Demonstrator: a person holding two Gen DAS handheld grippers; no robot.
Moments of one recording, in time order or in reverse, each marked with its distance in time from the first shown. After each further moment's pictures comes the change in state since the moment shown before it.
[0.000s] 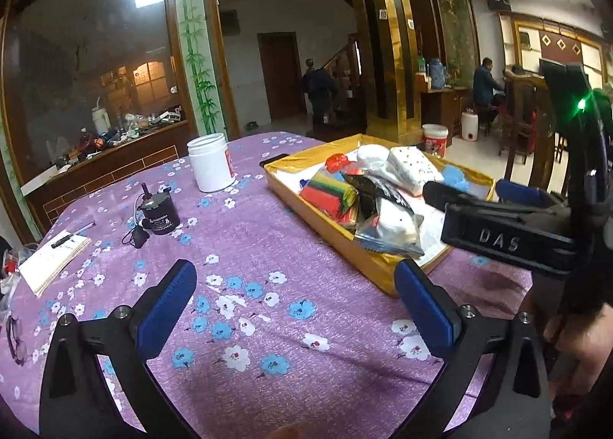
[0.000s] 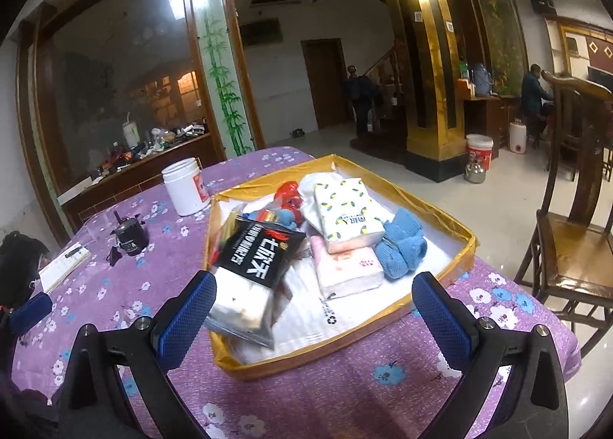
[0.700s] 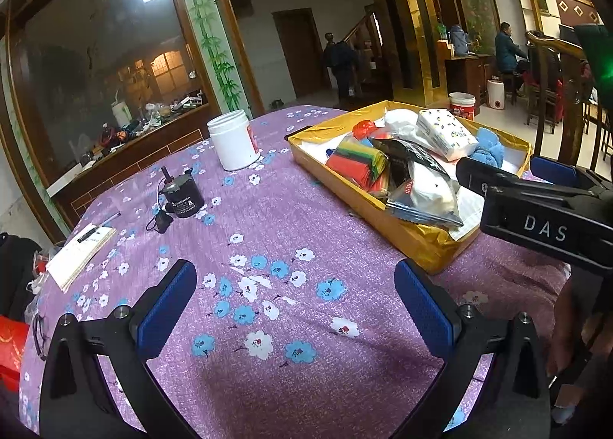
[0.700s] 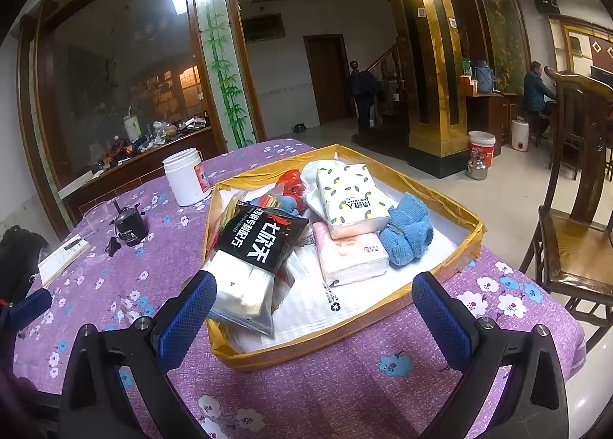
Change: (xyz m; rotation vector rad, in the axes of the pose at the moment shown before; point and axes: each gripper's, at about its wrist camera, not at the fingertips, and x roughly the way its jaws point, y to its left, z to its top) left arm 0.018 -0.005 -0.011 0.066 0.104 0.126; right arm 0.012 -0.001 -0.009 0.005 0.030 0.008
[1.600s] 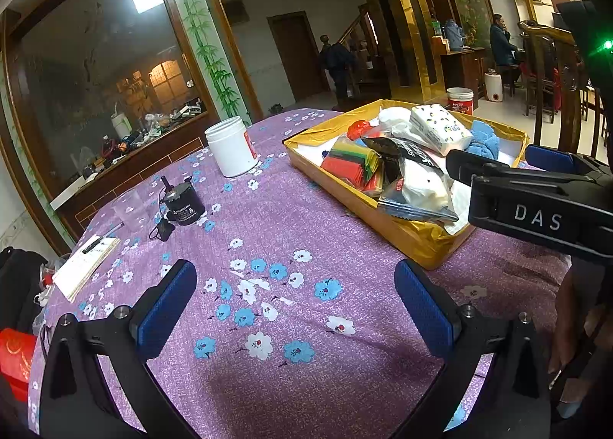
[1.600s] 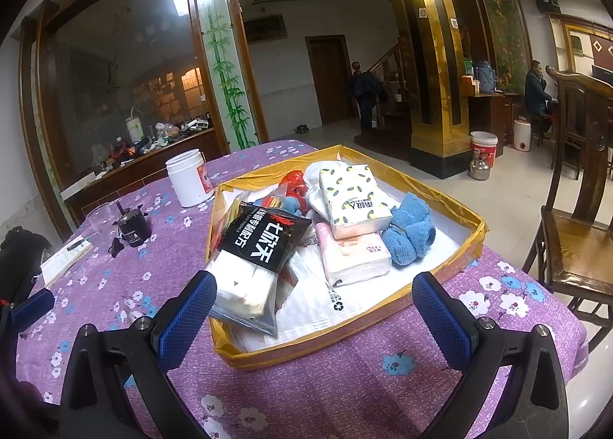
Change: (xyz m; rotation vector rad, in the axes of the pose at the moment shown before) left arm -0.006 -0.007 -0.001 0.043 -0.016 0.012; right arm 0.001 0.002 -0.001 0.001 -0.006 0.009
